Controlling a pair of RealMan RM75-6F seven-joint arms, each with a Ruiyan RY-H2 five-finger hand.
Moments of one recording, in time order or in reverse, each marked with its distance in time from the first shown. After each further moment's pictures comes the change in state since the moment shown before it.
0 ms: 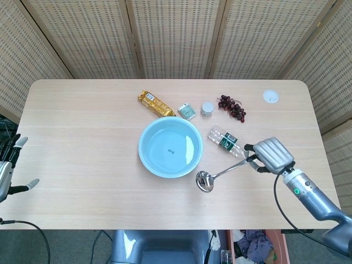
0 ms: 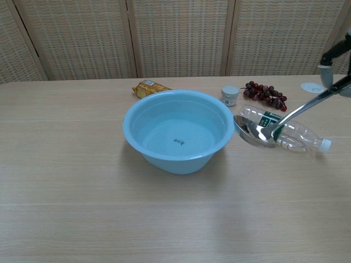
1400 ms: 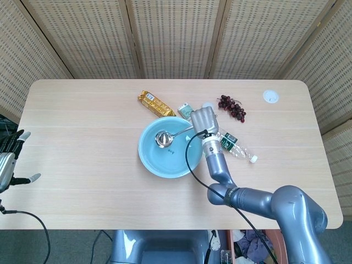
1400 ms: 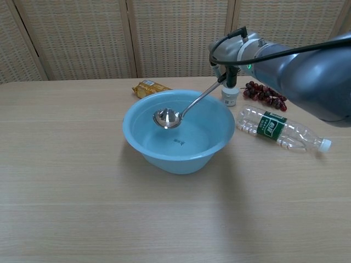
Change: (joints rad) left arm -0.077 0.018 -0.024 0.041 -0.111 -0.161 -0.065; right arm 0.574 -0.753 0.102 0.511 1.005 0.133 -0.971
